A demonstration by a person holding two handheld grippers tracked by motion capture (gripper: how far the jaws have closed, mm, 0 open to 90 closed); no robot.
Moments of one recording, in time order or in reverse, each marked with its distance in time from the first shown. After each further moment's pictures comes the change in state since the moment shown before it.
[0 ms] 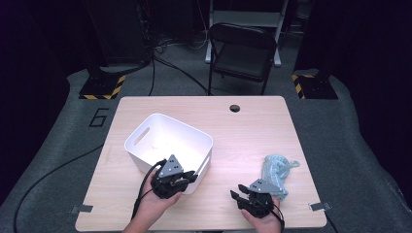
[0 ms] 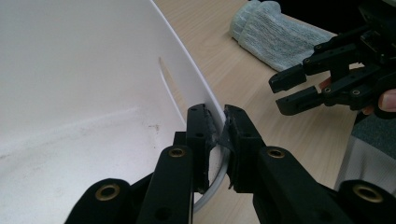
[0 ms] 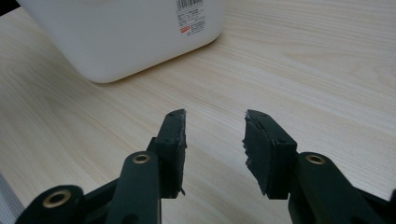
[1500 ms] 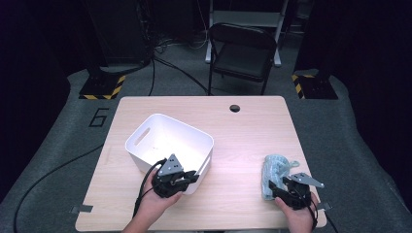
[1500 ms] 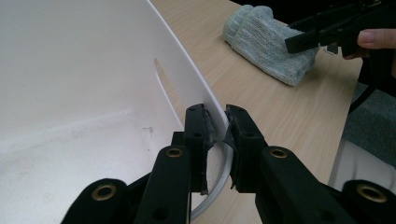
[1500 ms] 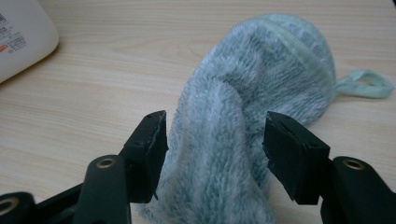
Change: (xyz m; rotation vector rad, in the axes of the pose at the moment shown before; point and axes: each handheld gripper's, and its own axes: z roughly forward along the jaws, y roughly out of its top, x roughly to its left) left arm 0.004 -0.001 0.003 -0.013 -0.033 -0.013; right arm -0.088 -0.012 -0.048 0.011 -0.300 0.198
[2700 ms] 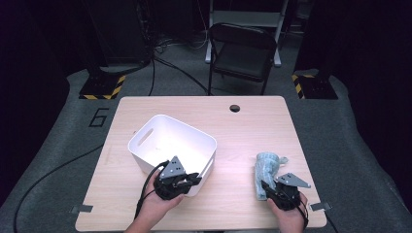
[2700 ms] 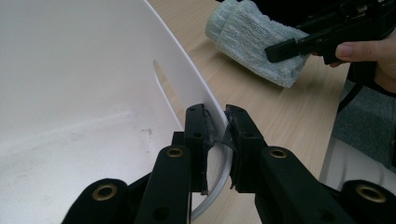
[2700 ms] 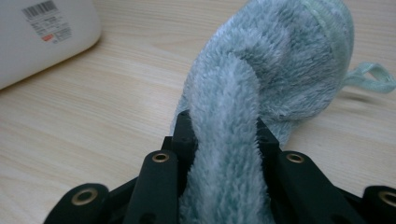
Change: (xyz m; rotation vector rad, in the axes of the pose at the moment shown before) left arm -0.009 0.000 0.003 -0.010 -0.033 0.012; right arm 0.031 0.001 0.005 -0.017 0.053 -0.115
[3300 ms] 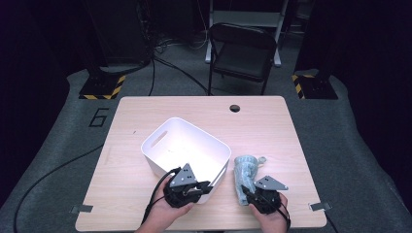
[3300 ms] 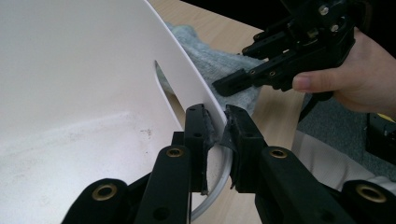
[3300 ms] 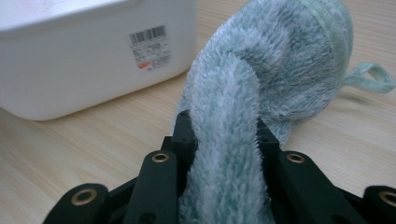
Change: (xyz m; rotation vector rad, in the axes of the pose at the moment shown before) left arm -0.030 0.004 0.013 0.007 -0.092 0.047; right arm 0.053 0.004 0.014 0.022 0.102 -0.108
